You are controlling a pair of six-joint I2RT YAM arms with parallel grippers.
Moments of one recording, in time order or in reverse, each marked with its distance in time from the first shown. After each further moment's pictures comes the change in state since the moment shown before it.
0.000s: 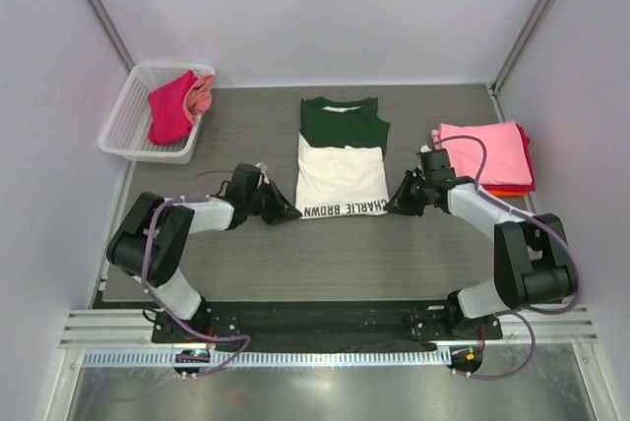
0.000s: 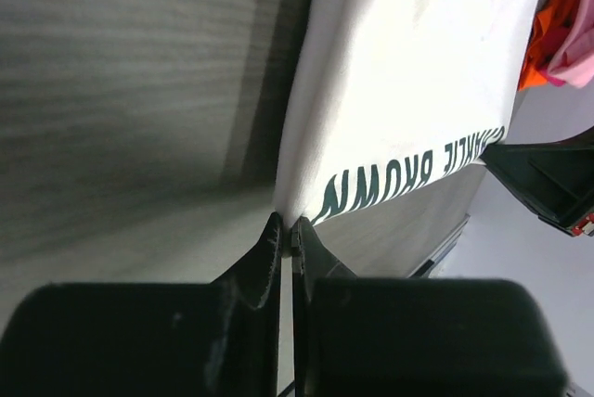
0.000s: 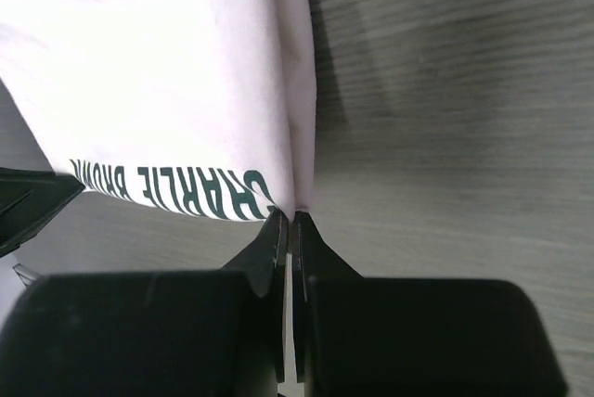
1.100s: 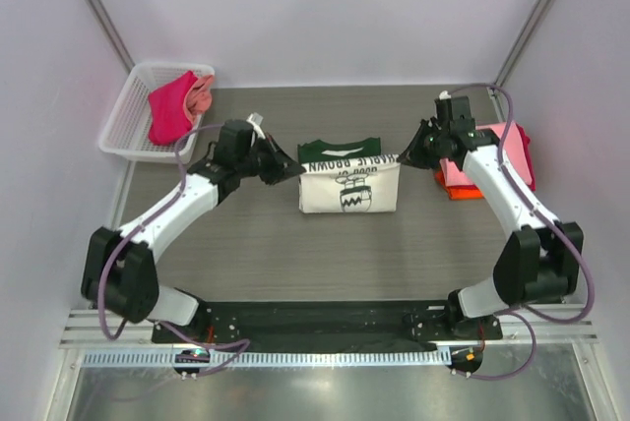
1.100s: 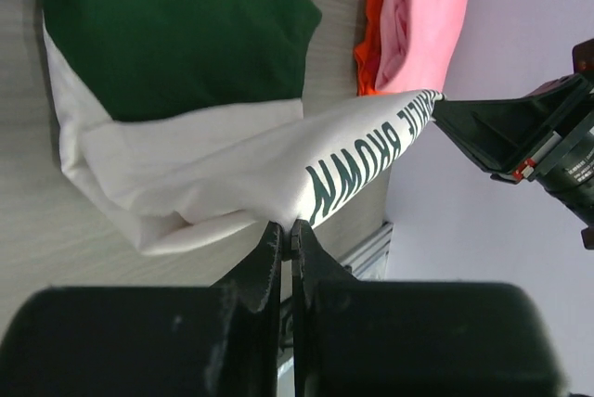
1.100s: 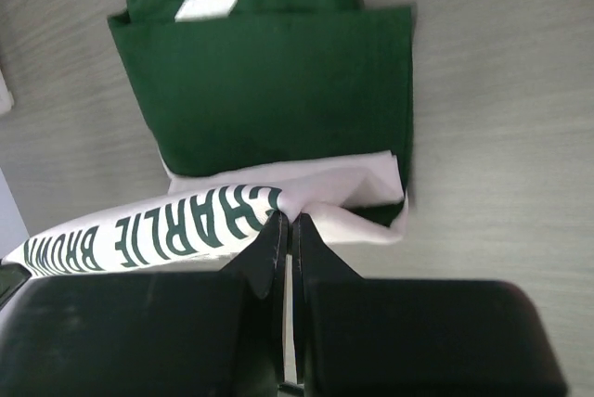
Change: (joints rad) left arm -0.025 -0.309 0.309 -0.393 -0.055 -0.010; right arm -0.043 -0.063 0.440 -0.354 0.095 -0.052
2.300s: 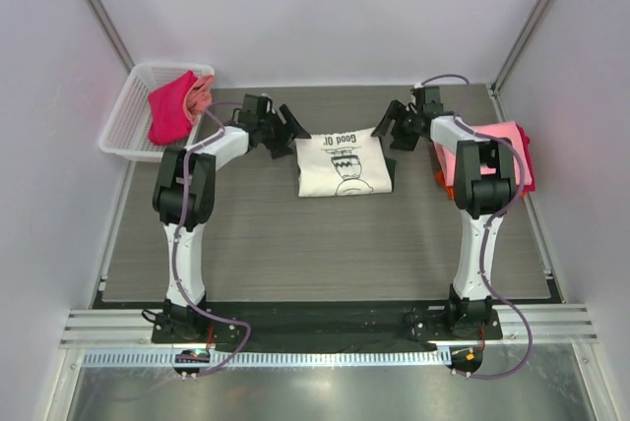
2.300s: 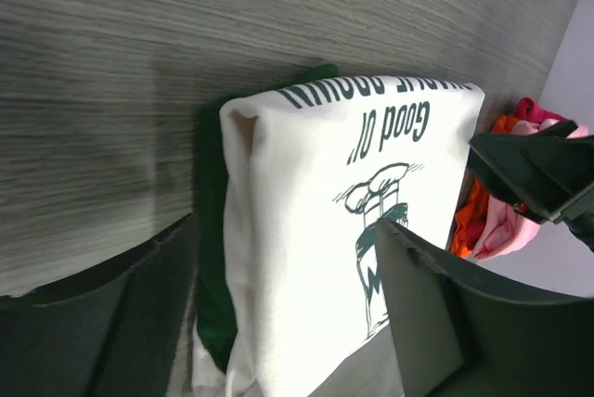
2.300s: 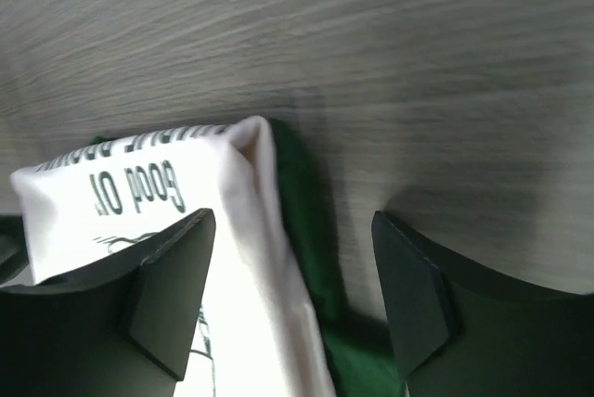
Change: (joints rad) left arm 0.143 0.765 0.563 0.027 -0.015 0.137; right arm -0.059 0.755 0.379 0.372 -0.155 -0.058
